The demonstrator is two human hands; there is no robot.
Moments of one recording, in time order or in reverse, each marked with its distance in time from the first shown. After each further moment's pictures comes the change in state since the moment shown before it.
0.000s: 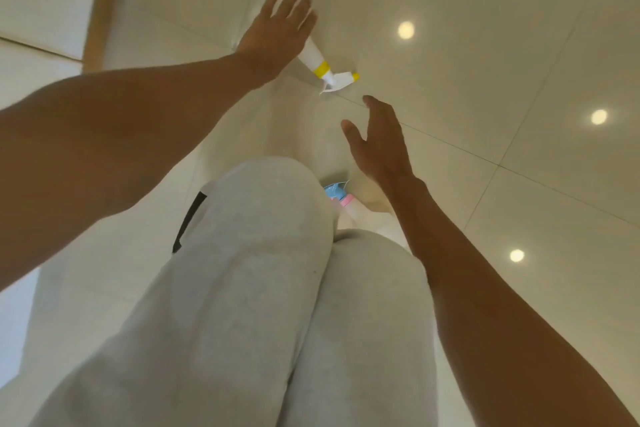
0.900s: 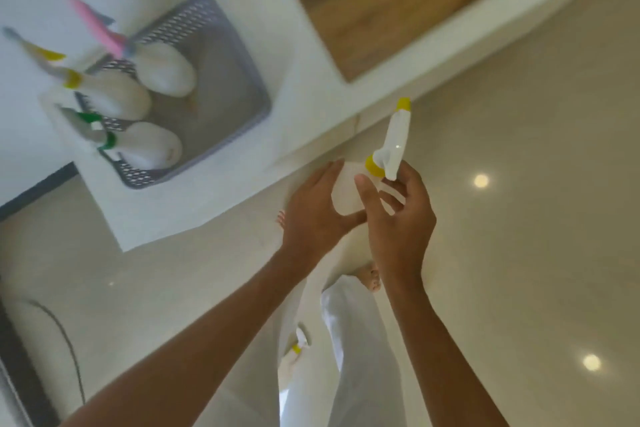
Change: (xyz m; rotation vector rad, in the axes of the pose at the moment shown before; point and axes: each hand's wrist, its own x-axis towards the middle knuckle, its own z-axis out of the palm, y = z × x) left_hand -0.480 -0.087 -0.251 -1.394 0.363 -1.220; right_hand -0.284 -0.427 -0.094 0.460 -0.076 -0.328
